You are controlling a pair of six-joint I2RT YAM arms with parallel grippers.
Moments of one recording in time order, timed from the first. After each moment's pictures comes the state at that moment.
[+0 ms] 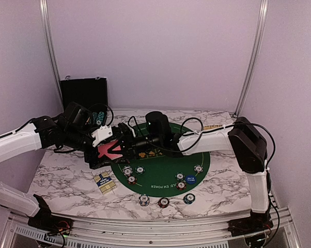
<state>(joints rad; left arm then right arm) -0.70 1.24 1.02 -0.64 0.23 0.53 0.95 2.13 1.49 0.45 -0.87 1.19</state>
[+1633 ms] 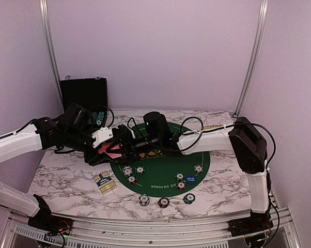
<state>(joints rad) -0.70 1.24 1.01 -0.63 0.18 0.58 0.95 2.13 1.51 0.35 -0.85 1.15</state>
